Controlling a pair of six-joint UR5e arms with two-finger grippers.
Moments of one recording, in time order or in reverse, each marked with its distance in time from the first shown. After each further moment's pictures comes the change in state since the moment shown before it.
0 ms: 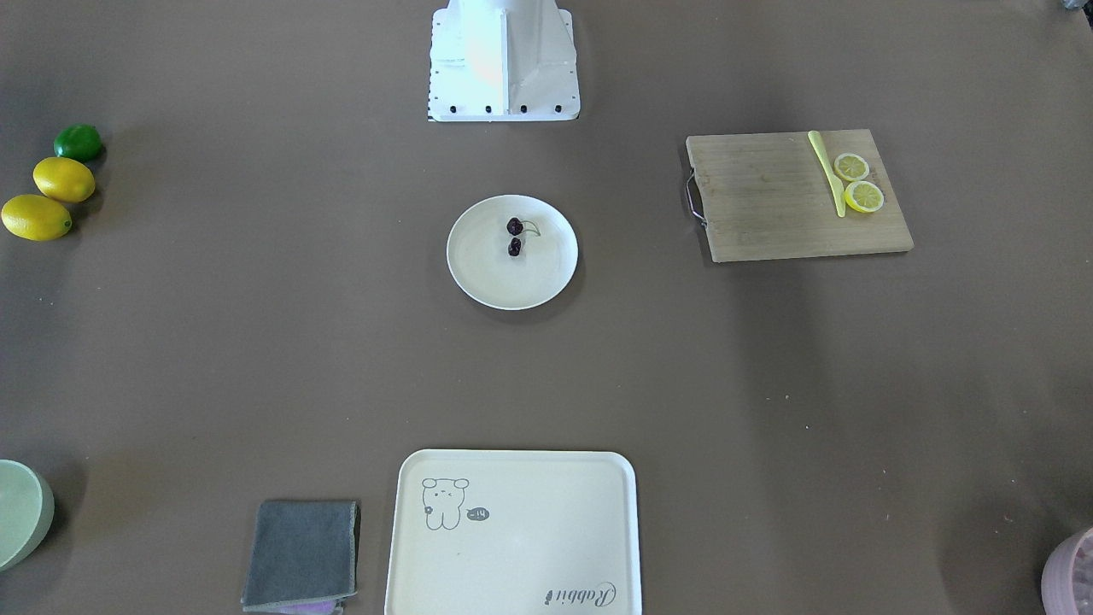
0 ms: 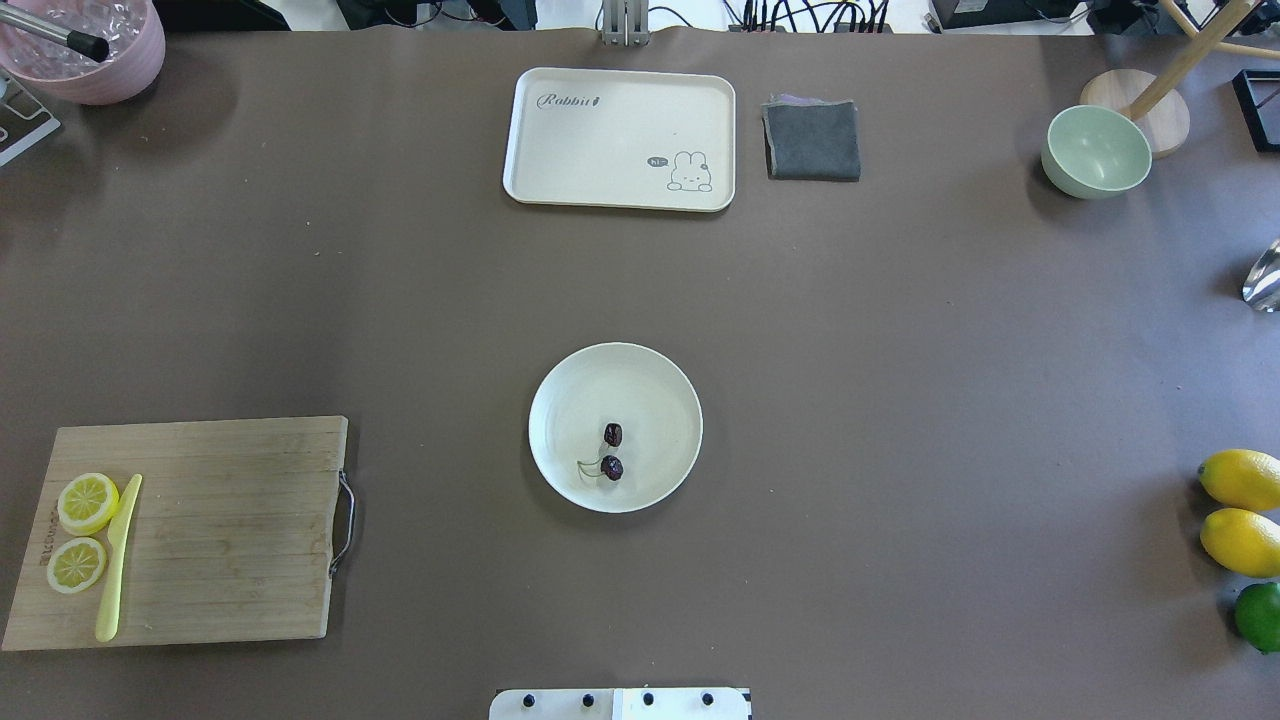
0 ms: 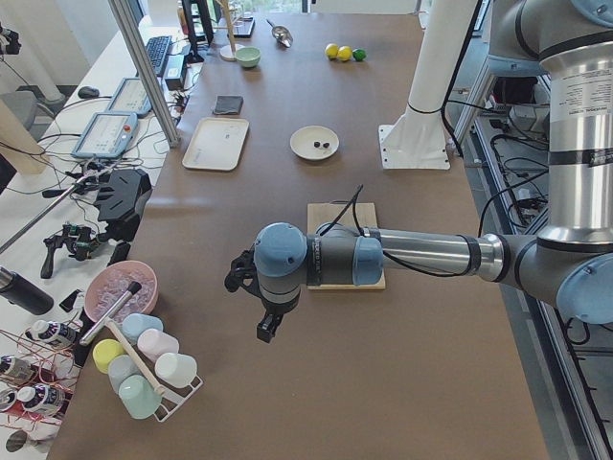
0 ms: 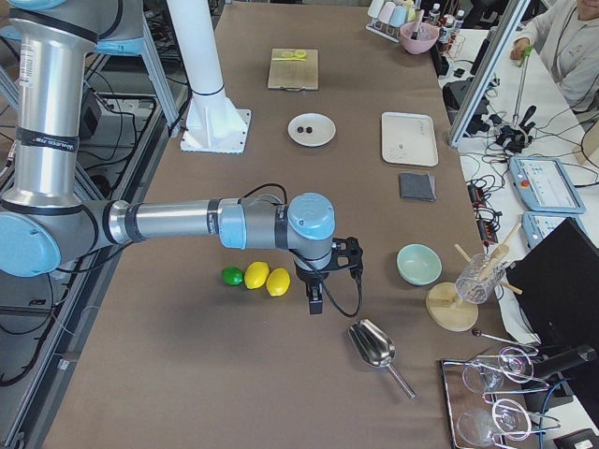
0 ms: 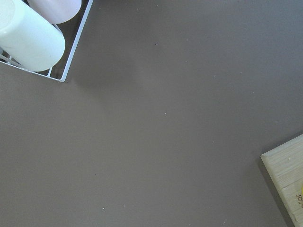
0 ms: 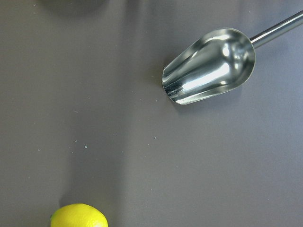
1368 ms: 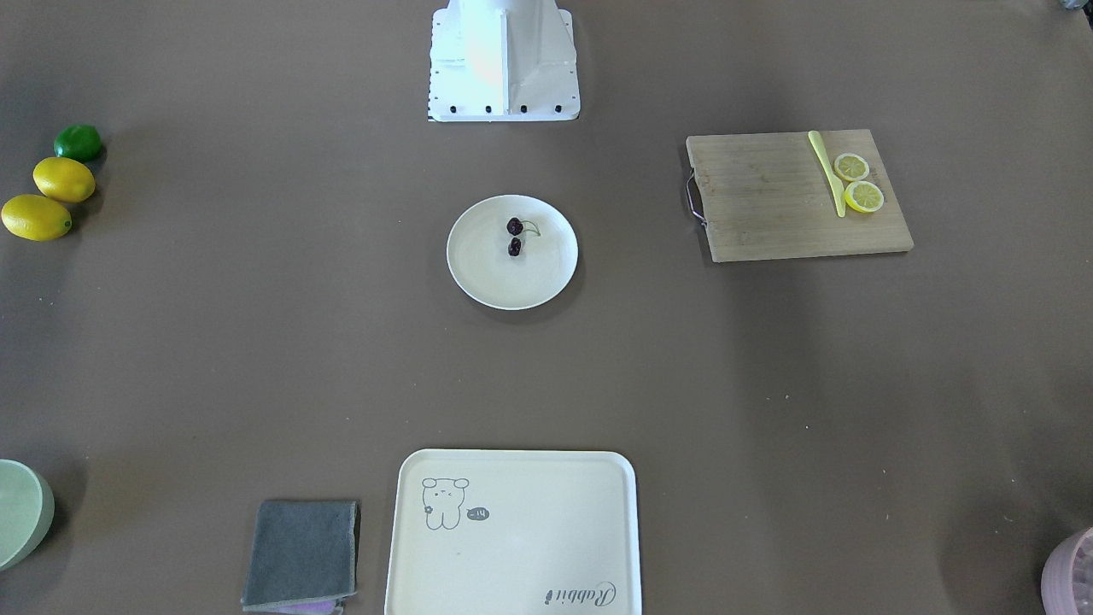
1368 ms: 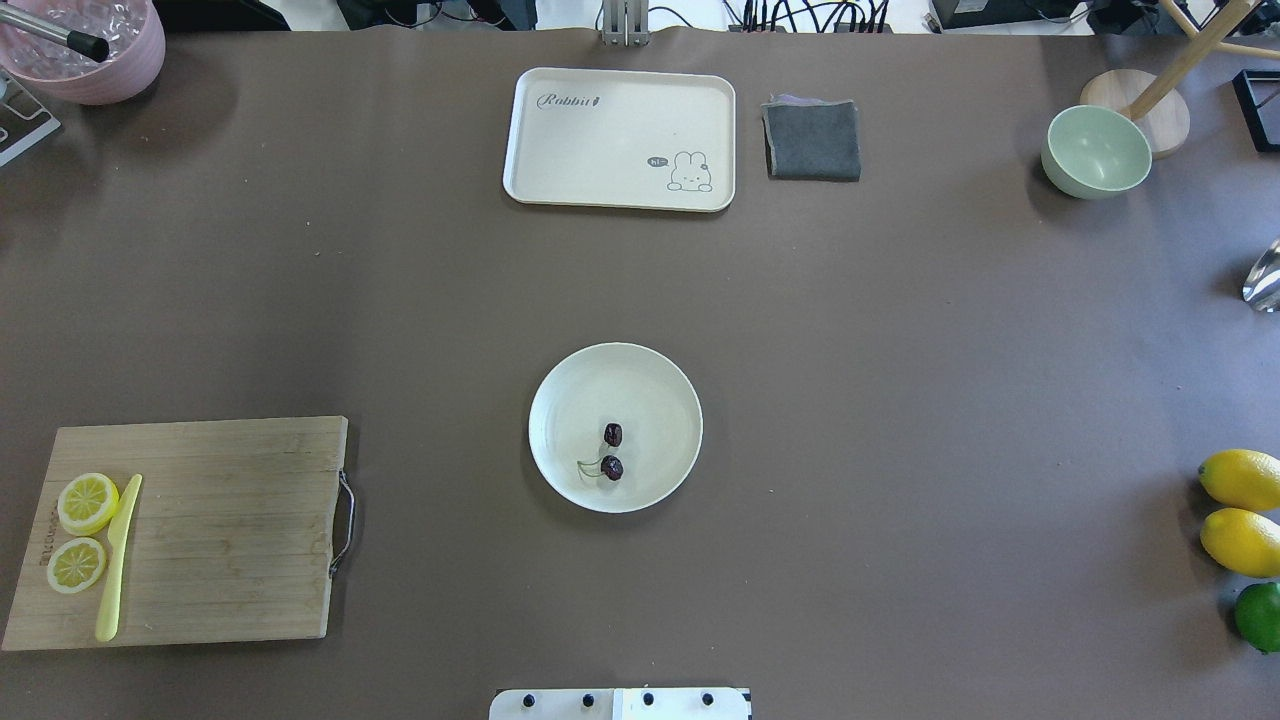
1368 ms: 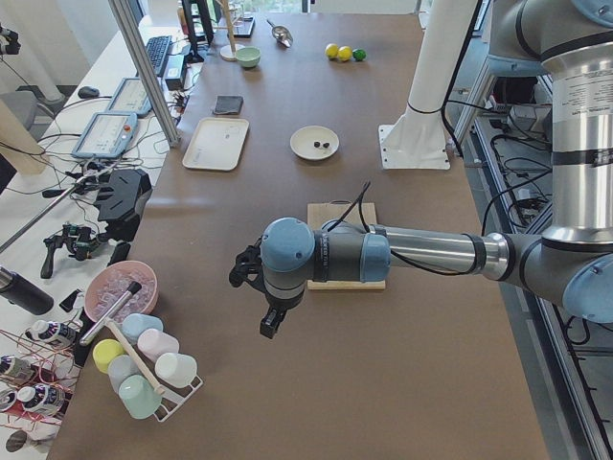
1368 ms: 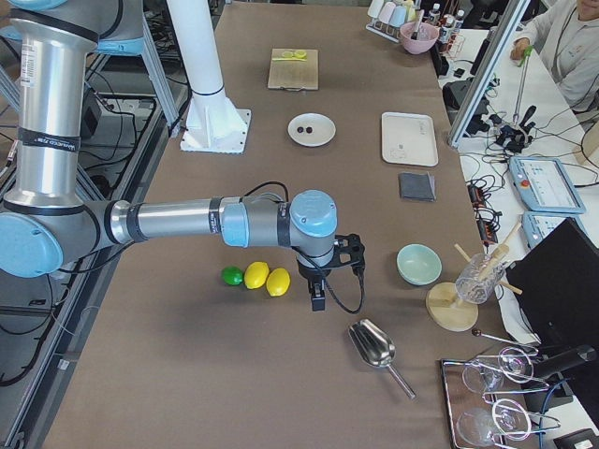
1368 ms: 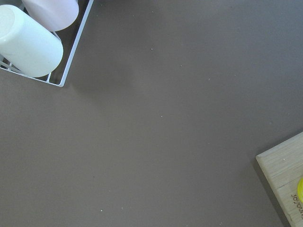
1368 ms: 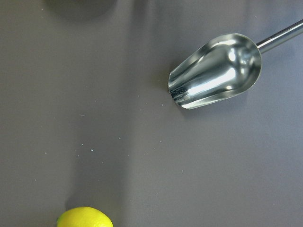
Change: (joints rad) left arm -0.006 0.025 -0.038 -0.009 -0.006 0.000; right arm -0.006 0.009 0.000 0.000 0.011 0.005
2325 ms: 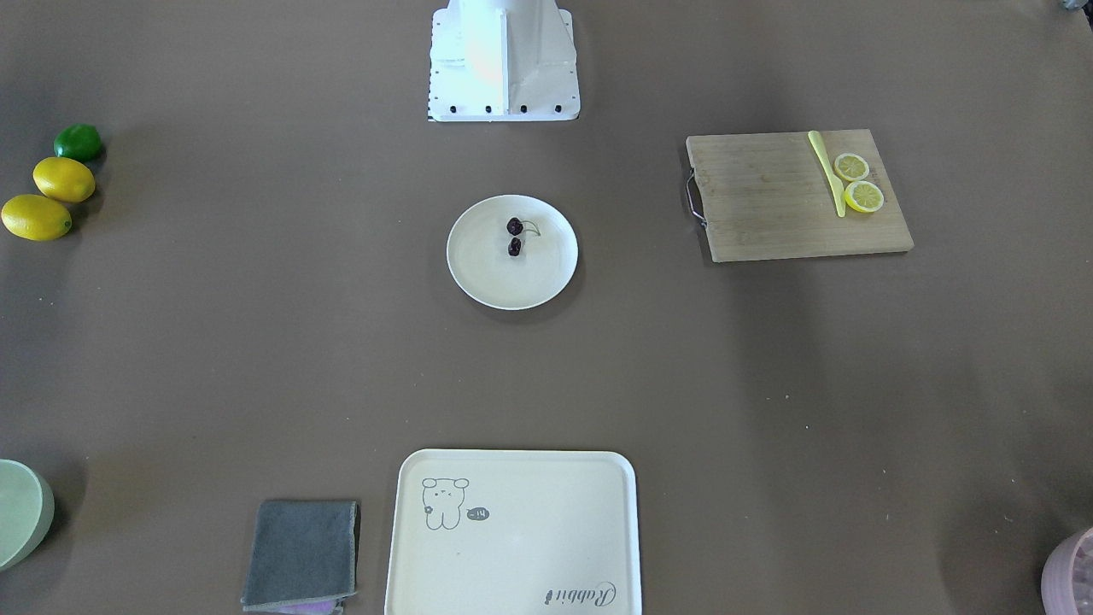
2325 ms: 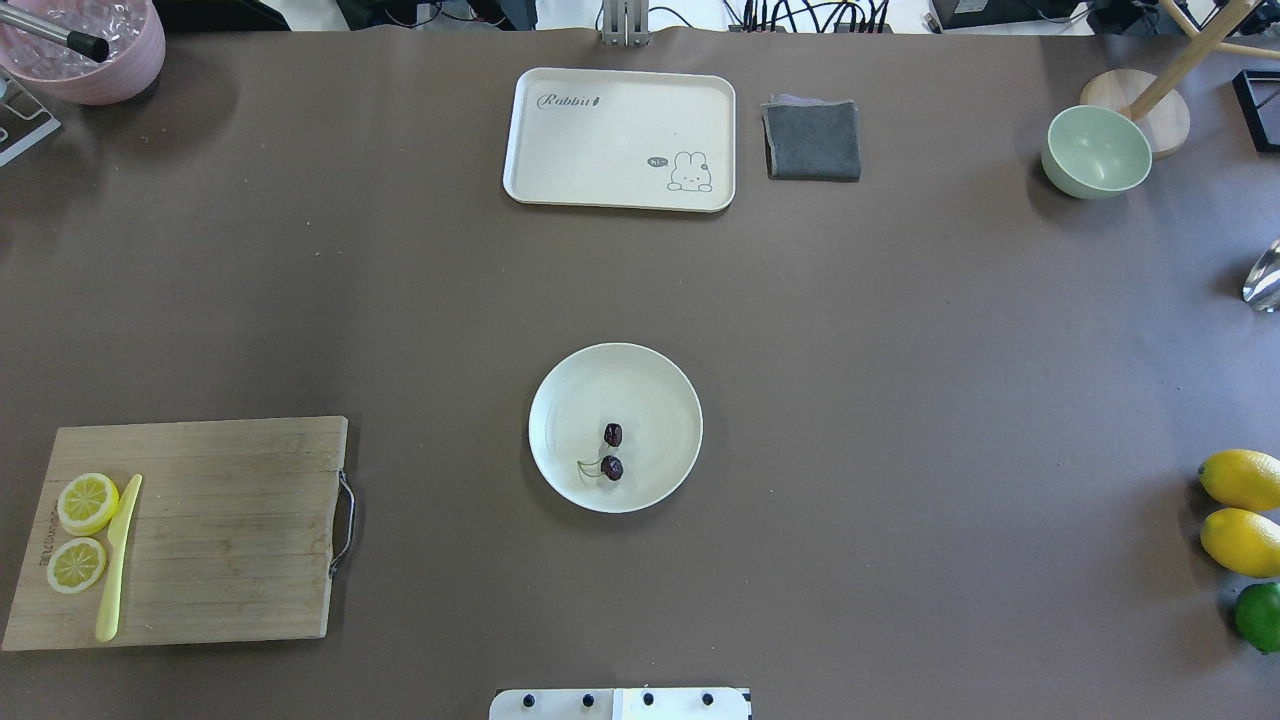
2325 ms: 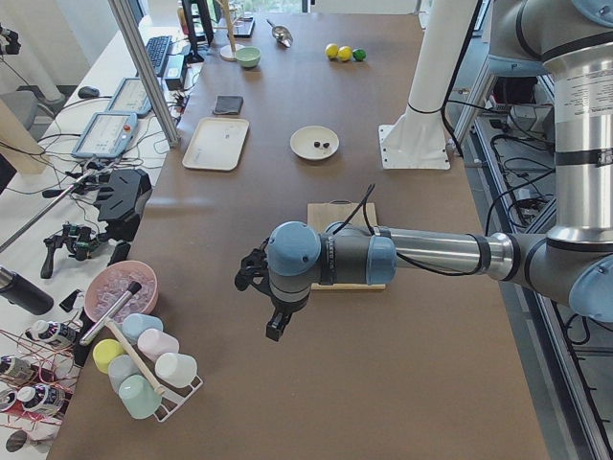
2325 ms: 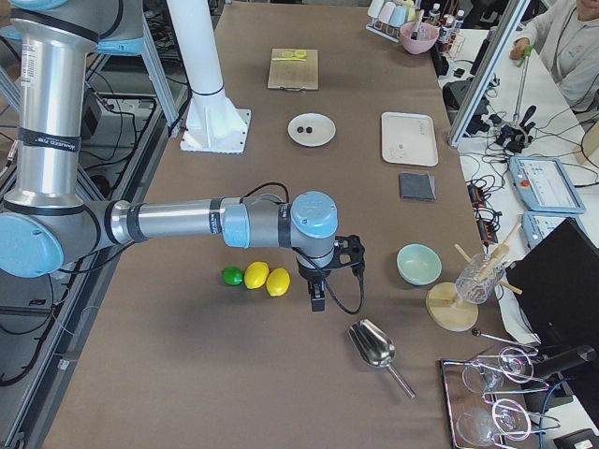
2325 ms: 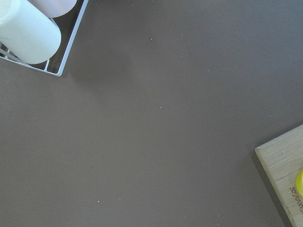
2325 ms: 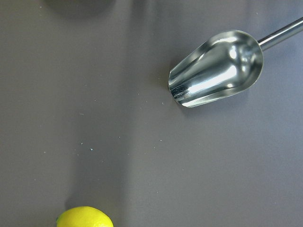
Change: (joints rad) left arm 0.000 0.017 -0.005 0.000 0.000 0.000; right arm -0.005 0.000 -0.005 0.000 0.000 0.003
